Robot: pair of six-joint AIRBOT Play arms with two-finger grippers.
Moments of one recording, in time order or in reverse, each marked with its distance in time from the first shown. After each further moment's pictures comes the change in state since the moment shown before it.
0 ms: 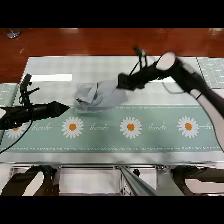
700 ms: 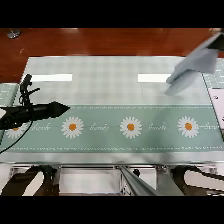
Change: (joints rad) left arm 0.000 0.000 0.000 0.000 -0.005 0.002; right arm -0.615 0.113 0.528 -0.259 0.589 0.146
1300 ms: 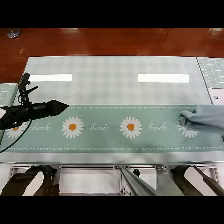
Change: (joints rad) left arm 0.000 0.000 0.000 0.000 0.052 0.000; right arm -0.431 0.444 -0.696 -0.427 0.135 -0.008
